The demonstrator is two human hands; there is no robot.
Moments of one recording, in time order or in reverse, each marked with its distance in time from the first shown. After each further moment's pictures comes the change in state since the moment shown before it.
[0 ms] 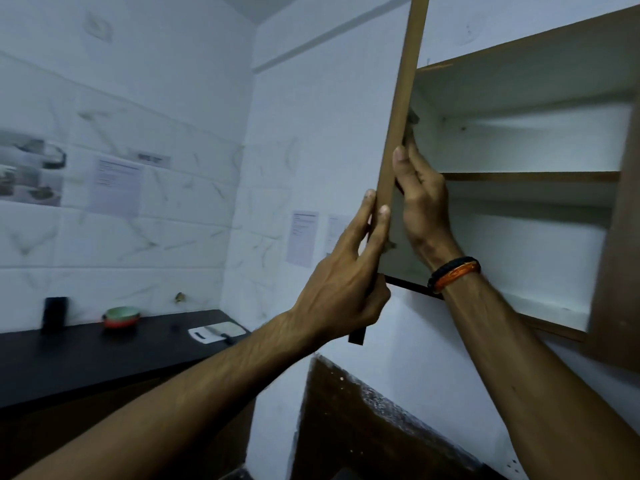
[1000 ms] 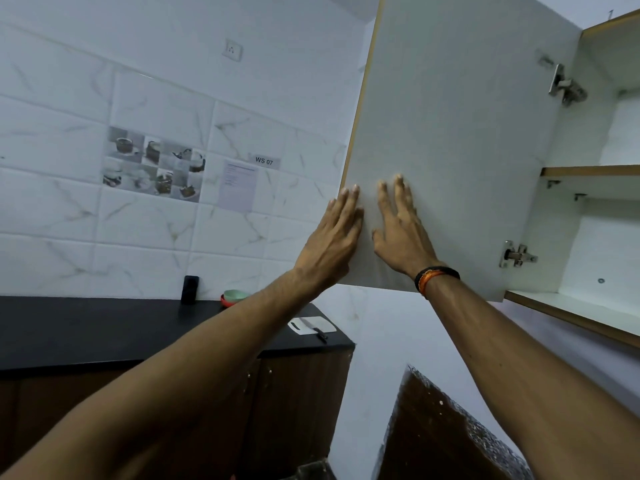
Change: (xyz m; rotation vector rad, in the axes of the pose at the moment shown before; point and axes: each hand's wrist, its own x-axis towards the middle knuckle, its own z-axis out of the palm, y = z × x) left_hand -0.054 -0.207 -0.068 0.860 -0.293 -0.211; right_hand 0.005 0.108 0.195 -0.753 -0.448 -0.152
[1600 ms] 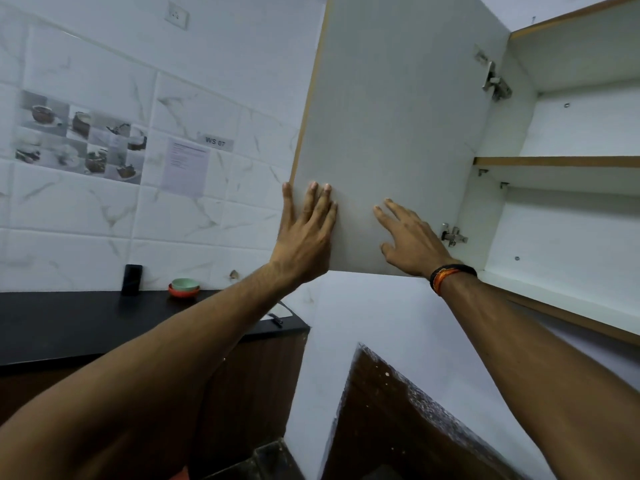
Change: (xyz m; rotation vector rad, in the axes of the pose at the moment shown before) left_hand 0.005 0.050 0.009 0.079 -0.040 -0.055; right_hand -0.059 0.081 -0.051 -0.235 -0.255 0.031
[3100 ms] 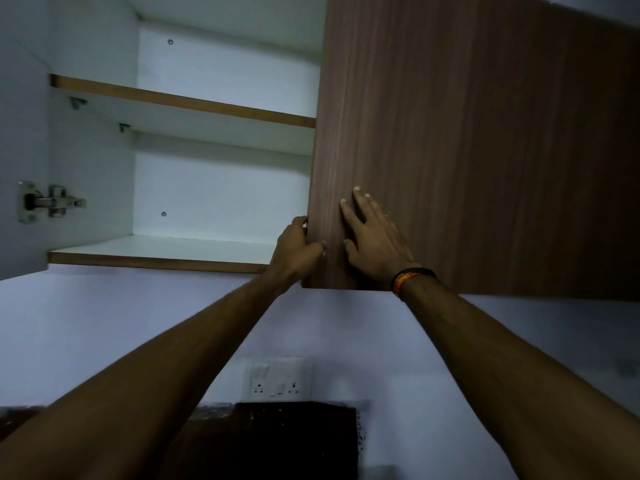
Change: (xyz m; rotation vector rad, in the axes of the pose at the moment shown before) left_hand 0.115 0.490 -0.113 -2.068 -0.499 0.204; right_hand -0.310 0.243 -0.165 -0.634 -0.115 0.867
